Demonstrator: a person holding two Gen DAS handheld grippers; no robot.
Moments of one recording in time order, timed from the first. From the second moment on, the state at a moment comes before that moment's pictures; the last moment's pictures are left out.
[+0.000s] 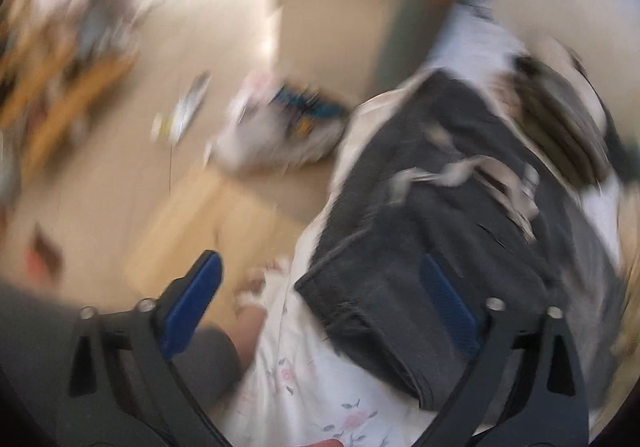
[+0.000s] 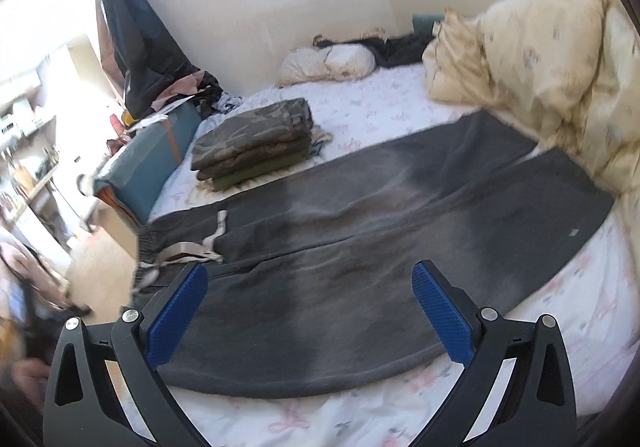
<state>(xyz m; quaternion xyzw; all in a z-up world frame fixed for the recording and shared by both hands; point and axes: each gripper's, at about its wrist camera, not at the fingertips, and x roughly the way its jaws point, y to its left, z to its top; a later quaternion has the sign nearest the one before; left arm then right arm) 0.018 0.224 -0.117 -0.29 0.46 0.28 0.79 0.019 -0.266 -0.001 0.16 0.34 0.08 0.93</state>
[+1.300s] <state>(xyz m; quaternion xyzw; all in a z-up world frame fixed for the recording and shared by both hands) 0.053 0.139 -0.086 -0.20 0.44 0.22 0.85 0.049 -0.345 -0.142 0.32 0.53 -0.06 0.78</state>
